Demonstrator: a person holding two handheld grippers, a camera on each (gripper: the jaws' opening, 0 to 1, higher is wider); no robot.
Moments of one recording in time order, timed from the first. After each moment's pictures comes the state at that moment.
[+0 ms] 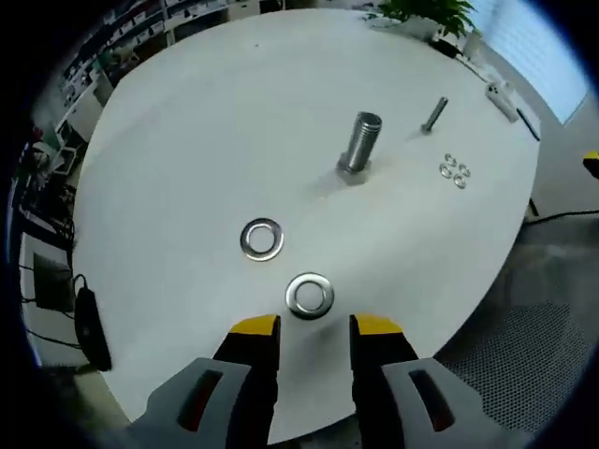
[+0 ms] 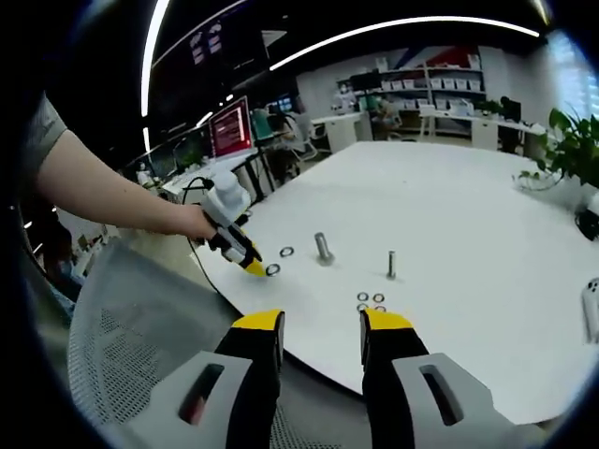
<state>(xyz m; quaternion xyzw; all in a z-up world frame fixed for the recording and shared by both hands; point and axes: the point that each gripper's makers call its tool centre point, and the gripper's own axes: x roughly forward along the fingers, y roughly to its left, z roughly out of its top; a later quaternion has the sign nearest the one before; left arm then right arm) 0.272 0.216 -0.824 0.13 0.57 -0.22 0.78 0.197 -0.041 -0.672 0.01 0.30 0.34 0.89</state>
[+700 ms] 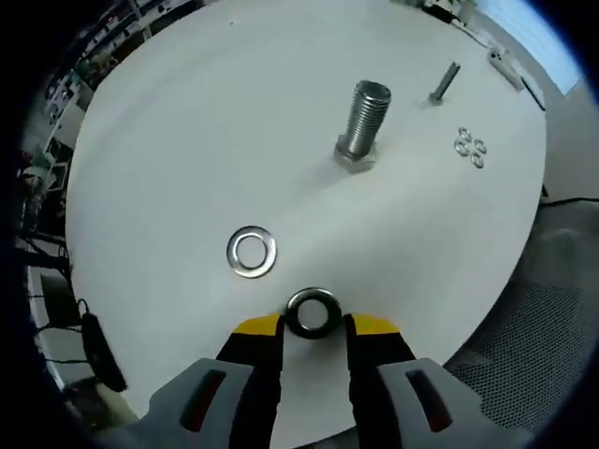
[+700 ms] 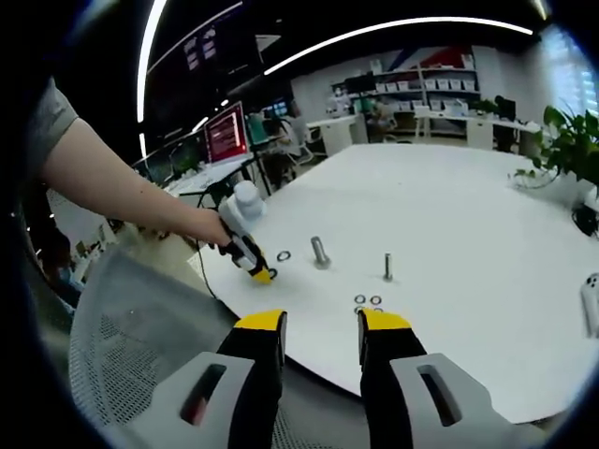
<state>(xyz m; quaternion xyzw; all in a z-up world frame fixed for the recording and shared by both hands) 0.272 0.205 -0.836 0.18 0.61 -0.22 0.74 0.200 -0.043 -0.670 0.02 0.30 0.33 0.89</state>
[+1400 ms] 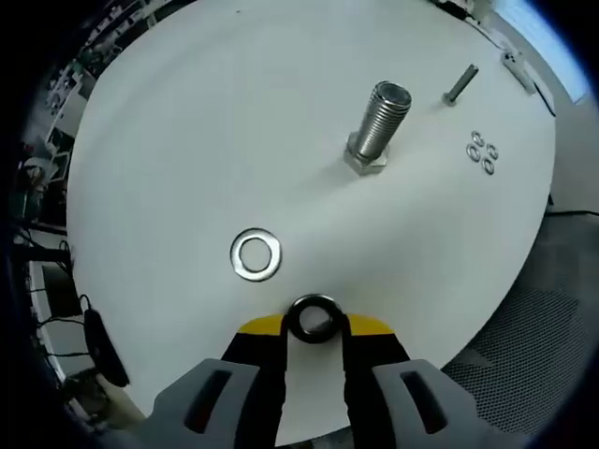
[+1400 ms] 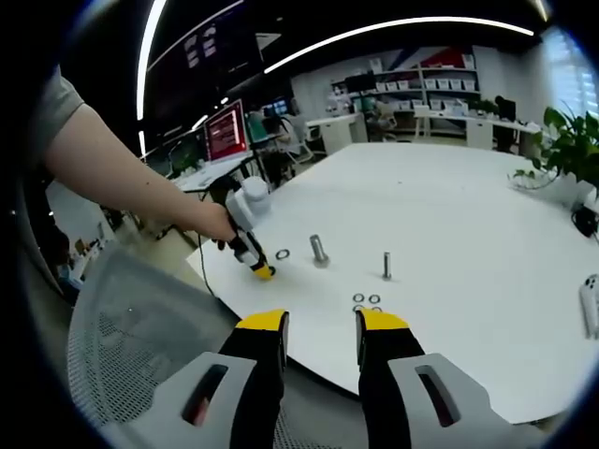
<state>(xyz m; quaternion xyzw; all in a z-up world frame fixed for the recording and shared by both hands) 0.279 0.212 -0.837 0.18 0.63 -0.21 0.73 0.199 -0.044 -0.671 0.01 0.30 0.33 0.89</state>
